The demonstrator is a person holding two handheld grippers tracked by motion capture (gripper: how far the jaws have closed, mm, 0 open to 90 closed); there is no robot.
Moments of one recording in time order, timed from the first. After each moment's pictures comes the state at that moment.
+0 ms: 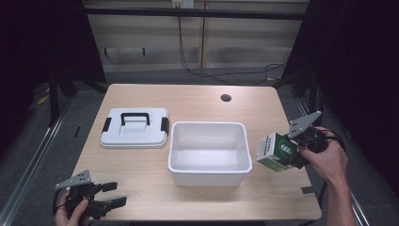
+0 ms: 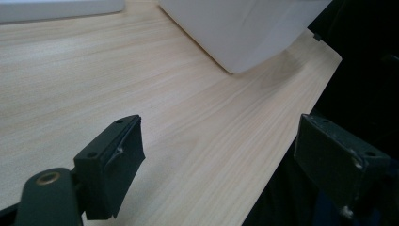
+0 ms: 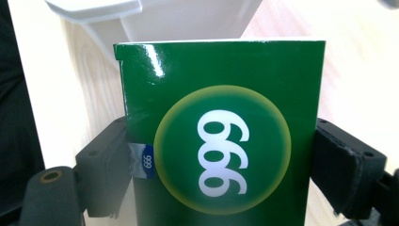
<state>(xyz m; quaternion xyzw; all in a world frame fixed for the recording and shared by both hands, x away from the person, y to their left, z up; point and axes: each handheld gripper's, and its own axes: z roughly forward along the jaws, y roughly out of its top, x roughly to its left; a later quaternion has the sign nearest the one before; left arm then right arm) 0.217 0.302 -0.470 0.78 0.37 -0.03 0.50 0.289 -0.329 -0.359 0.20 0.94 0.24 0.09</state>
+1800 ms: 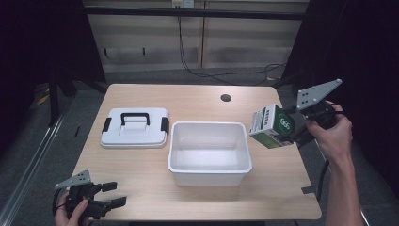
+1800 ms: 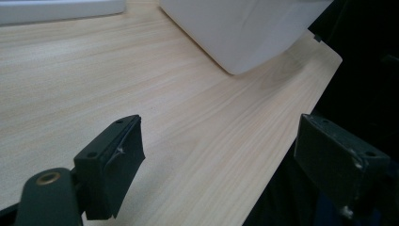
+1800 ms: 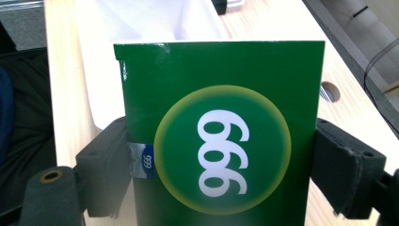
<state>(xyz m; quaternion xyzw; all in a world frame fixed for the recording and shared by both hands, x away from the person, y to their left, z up) 0.217 0.302 -0.470 0.78 0.37 -0.03 0.50 0.299 -0.310 -0.272 0.17 0.92 0.33 0.13</state>
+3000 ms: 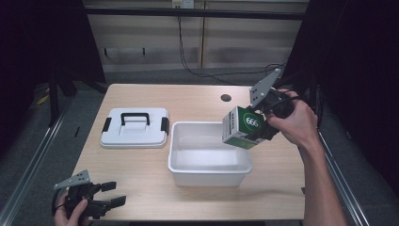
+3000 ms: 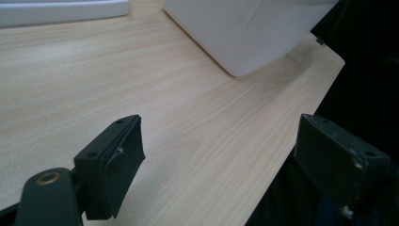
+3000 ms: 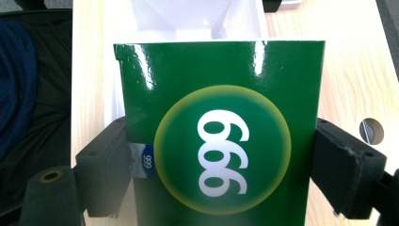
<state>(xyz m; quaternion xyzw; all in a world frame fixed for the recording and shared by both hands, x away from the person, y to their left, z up) 0.217 0.304 -0.469 0.78 0.38 -0.03 0.50 0.331 -0.215 -0.260 0.09 0.96 0.24 0.07</state>
